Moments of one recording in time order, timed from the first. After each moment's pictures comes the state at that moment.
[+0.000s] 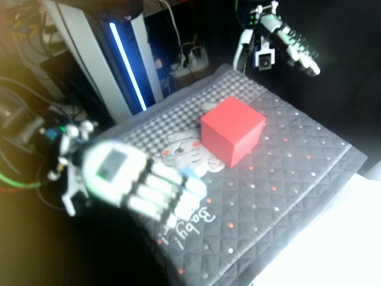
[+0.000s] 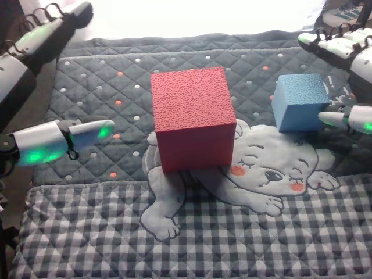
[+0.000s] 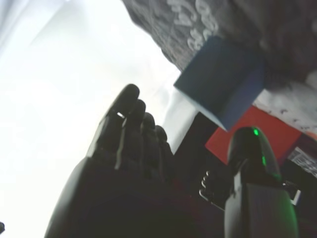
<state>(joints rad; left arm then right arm) 1.10 -0.89 0.95 -0.31 -1.37 0.91 -0.67 -1.02 1.20 0.31 0.67 -1.05</state>
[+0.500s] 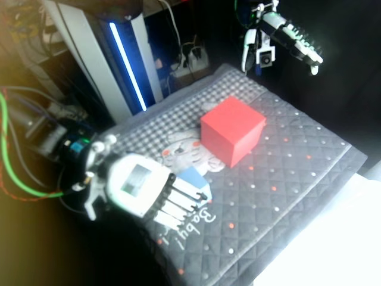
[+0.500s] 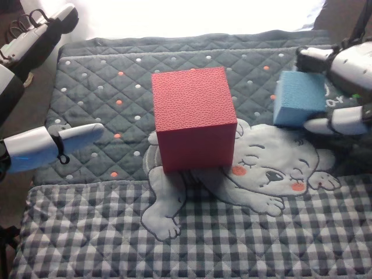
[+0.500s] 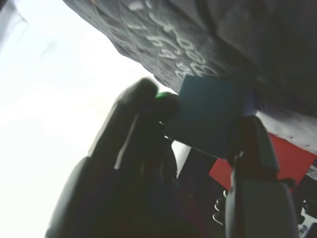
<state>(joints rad) 1.14 -0.89 0.94 -0.35 -1.41 0.91 -0.62 -1.03 1.22 0.29 0.59 -1.05</state>
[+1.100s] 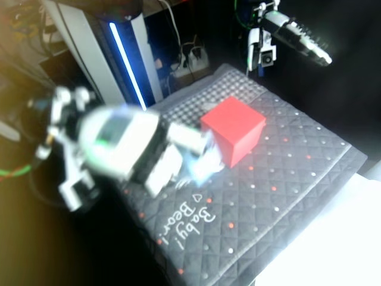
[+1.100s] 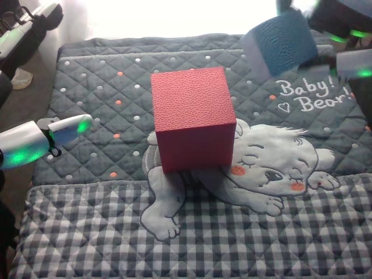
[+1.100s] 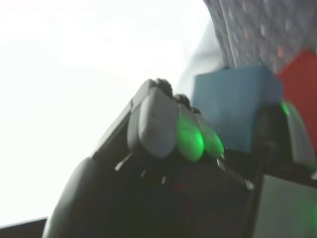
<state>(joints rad) 1.16 -0.89 0.94 -0.40 -1.45 0.91 -0.35 -0.89 1.07 -0.18 0.63 -0.84</state>
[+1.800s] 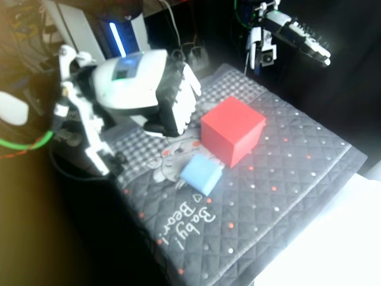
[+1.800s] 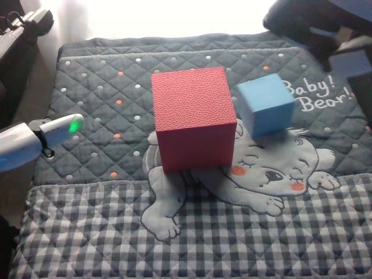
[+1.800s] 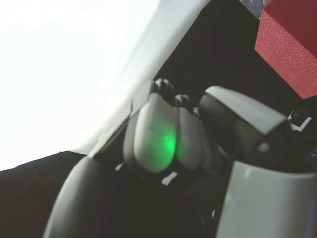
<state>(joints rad) 1.19 -0.89 0.94 -0.42 -1.47 0.91 -0.34 -0.89 1.05 -0.29 0.72 -0.77</state>
